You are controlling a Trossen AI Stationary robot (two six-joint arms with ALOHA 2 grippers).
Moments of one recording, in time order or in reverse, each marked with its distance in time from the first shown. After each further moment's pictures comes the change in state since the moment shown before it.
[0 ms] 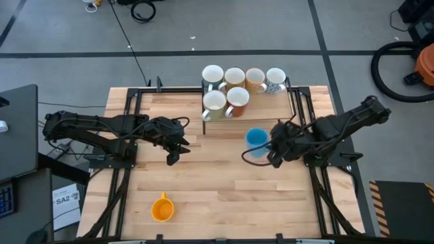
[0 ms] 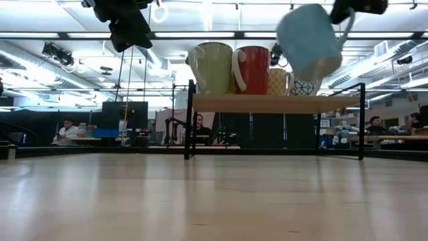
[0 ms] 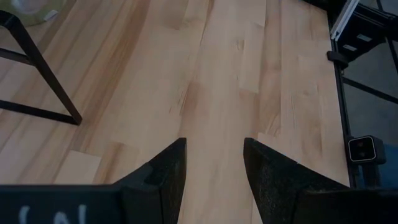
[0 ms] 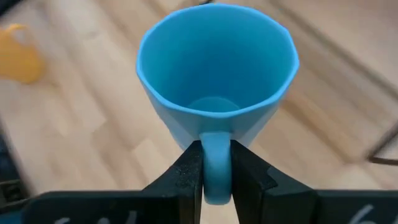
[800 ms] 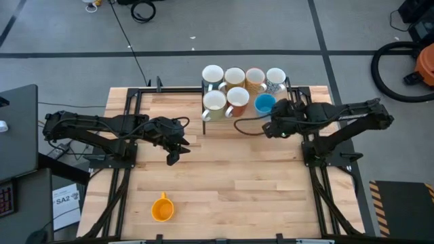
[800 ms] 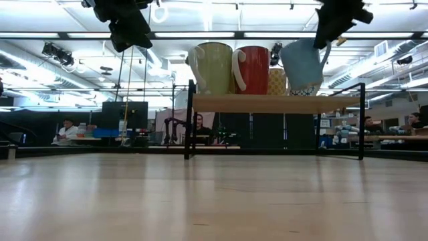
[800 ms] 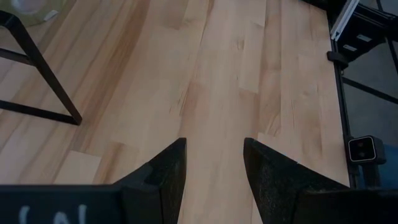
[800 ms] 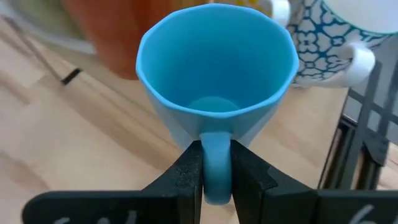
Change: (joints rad) left arm 0.000 0.000 0.000 0.000 0.000 0.000; right arm -0.281 -0.005 0.000 -0.151 0.294 -0.072
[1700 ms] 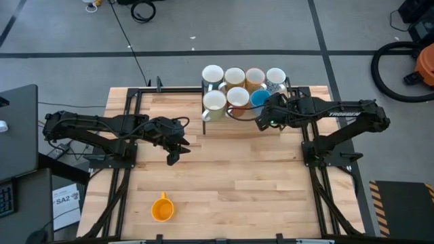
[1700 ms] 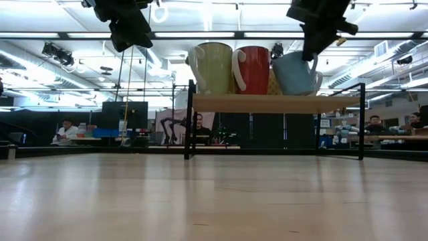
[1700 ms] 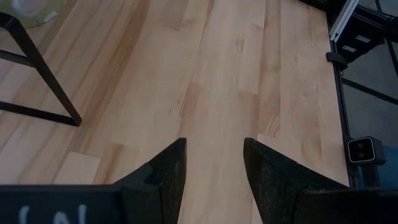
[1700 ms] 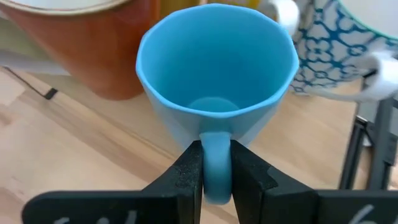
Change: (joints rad) left arm 0.000 0.000 0.000 0.003 0.000 -0.001; right arm -0.171 0.065 0.000 0.111 -0.064 -0.094
